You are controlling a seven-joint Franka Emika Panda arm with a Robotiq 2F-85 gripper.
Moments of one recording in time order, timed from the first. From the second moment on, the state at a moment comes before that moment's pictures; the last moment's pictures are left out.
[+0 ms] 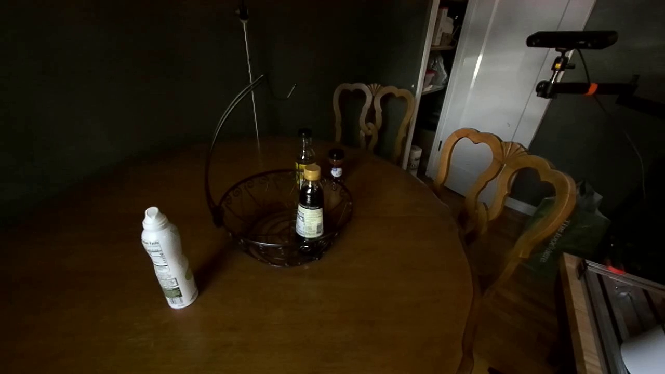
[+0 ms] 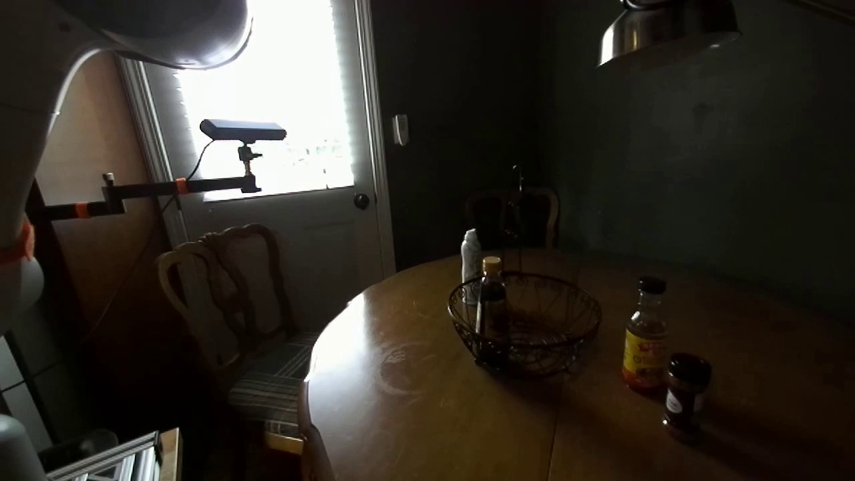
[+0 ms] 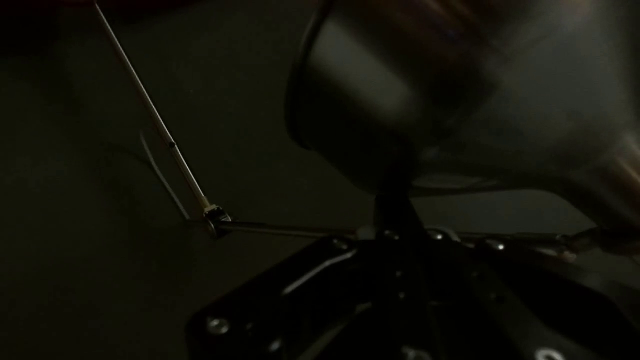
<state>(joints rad) -0.27 0.53 0.05 -0.93 0.44 2.49 0.08</state>
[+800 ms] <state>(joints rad) -0.27 0.53 0.03 -0.95 0.43 2.46 0.07</state>
